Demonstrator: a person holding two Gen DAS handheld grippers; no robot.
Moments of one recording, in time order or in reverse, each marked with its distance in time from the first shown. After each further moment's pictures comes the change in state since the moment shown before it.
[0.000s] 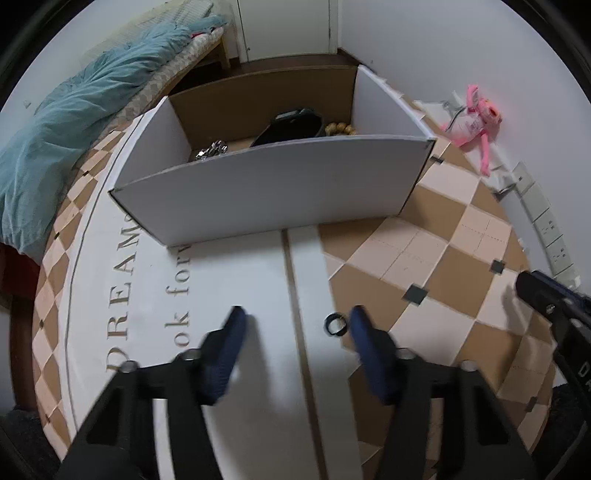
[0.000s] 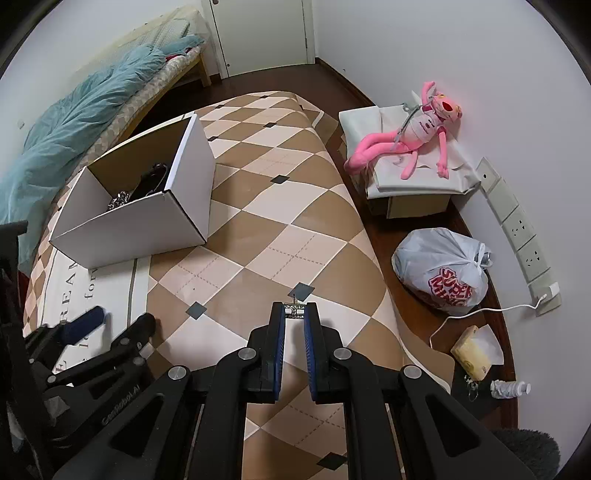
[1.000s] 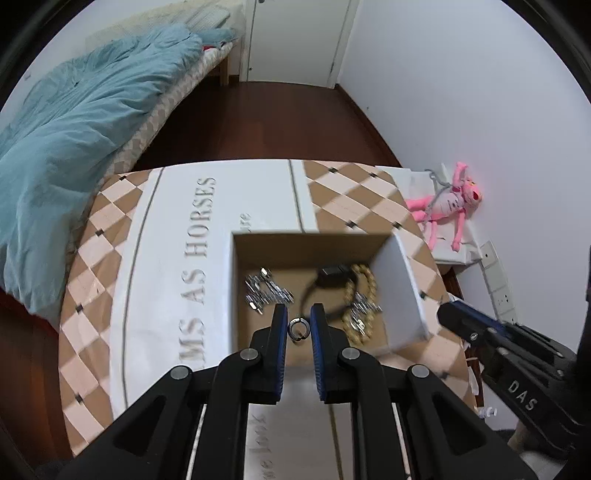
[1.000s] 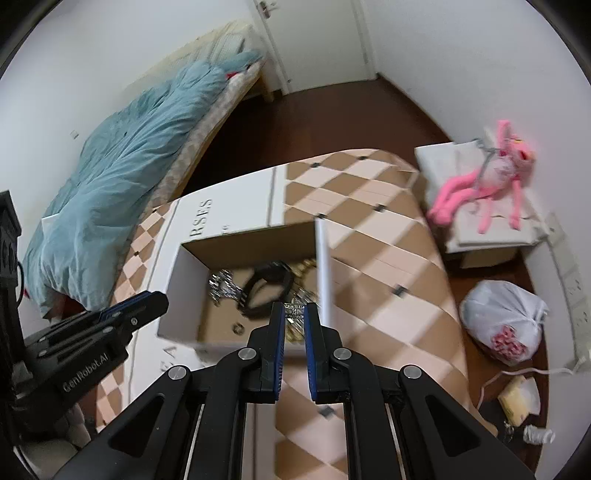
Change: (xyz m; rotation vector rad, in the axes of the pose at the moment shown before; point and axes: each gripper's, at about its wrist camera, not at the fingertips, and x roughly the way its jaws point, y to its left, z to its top) left arm -0.057 0.098 0.112 -0.115 -0.064 -0.169; right arm -0.018 0.079 0.112 -0.065 -0.016 0.267
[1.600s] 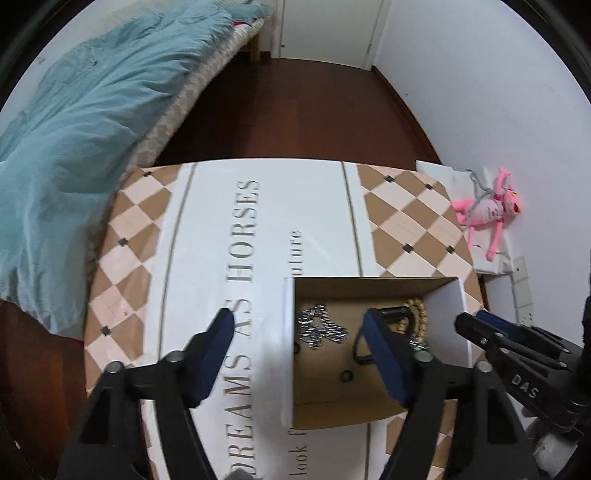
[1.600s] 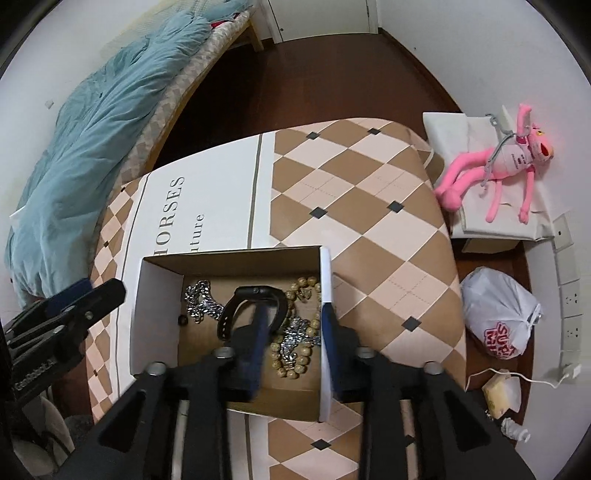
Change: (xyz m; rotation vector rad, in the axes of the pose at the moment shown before) left arm 0.022 0.035 0.044 -0.068 0.096 0.107; right arm 0.061 0.001 0.058 -0.005 0.210 -0.077
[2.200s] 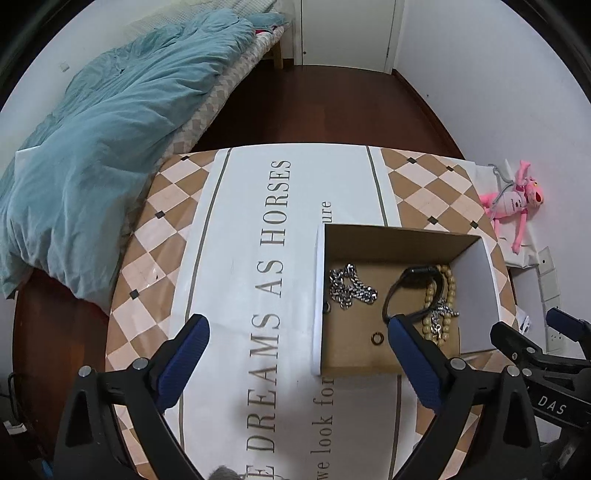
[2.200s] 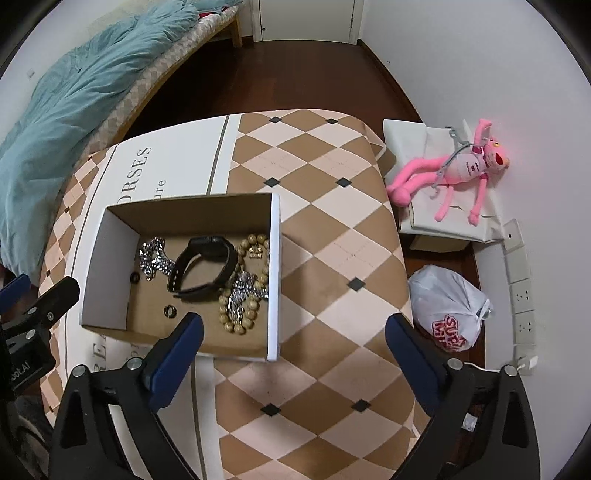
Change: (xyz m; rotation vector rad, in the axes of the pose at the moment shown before) left arm -0.011 -0.001 -0.050 -0.002 -0.040 0.118; right arm -0.016 0.000 -0.045 -0.056 -0.014 -0.212
